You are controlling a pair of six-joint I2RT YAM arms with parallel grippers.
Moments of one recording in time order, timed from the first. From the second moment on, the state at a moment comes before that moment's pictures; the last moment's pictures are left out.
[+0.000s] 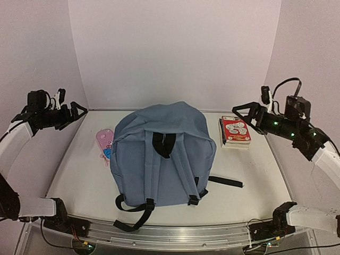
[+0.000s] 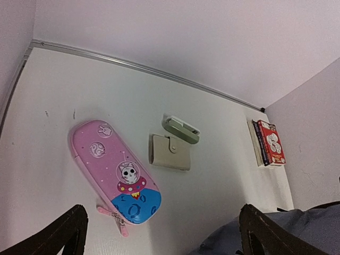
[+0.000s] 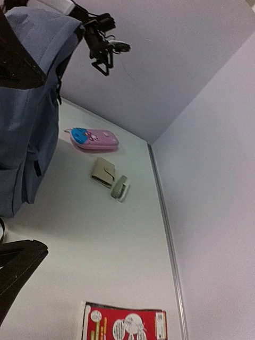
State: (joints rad) left arm 0.12 1.10 1.02 -0.46 0.58 -0.29; right arm 0.39 0.92 0.94 -0.28 -0.35 0.59
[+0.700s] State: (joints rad) left arm 0.12 1.10 0.96 -0.44 0.73 -0.23; right arm 0.82 0.90 0.83 -0.19 -0.43 0.55
